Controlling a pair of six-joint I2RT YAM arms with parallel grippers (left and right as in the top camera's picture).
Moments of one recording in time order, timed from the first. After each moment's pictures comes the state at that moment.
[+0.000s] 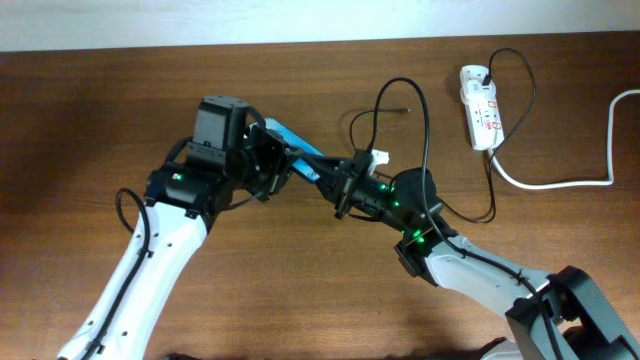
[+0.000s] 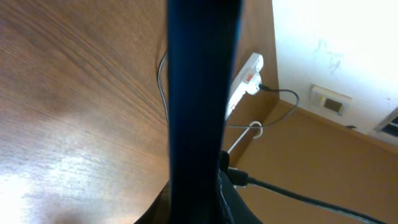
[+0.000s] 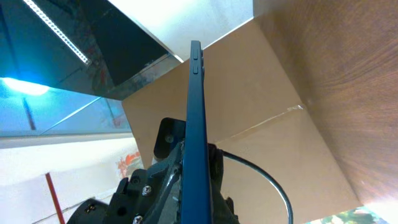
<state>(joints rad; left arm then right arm) -0.31 1.42 1.24 -0.63 0.44 -1.38 0.54 1.55 0.63 0.96 -0.48 2.09</state>
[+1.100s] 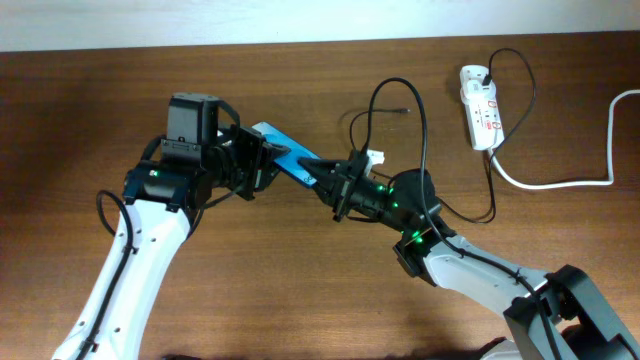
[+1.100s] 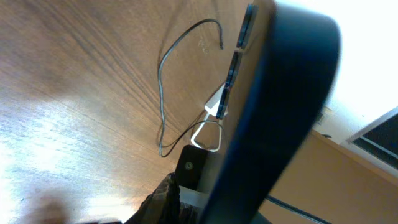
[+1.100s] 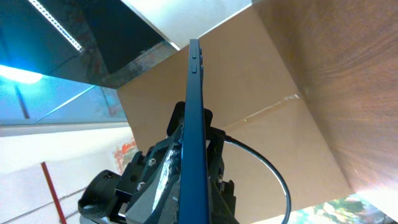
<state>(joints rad) -0.21 1.42 1.24 -0.66 0.55 -1.44 0.54 1.56 0.63 0.98 -0.52 2.09</state>
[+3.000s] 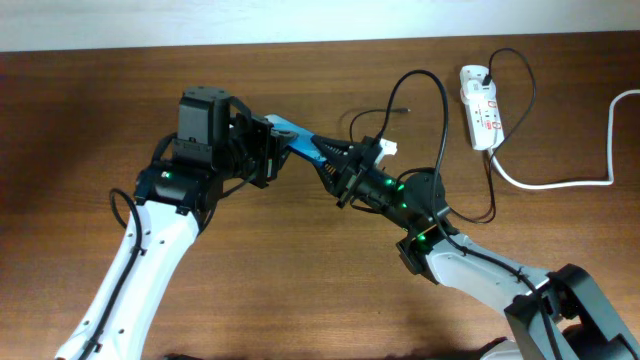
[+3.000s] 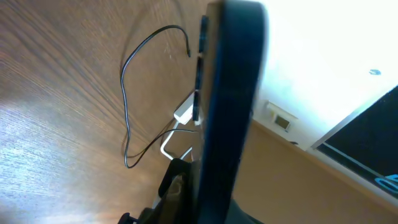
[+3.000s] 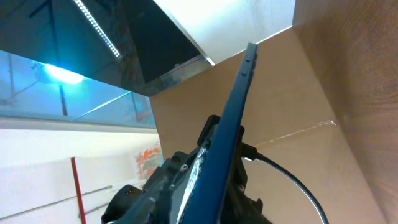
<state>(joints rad) -0.26 1.42 1.24 -0.51 0.47 -1.59 0.52 1.56 0.63 1.09 -0.42 2.09</state>
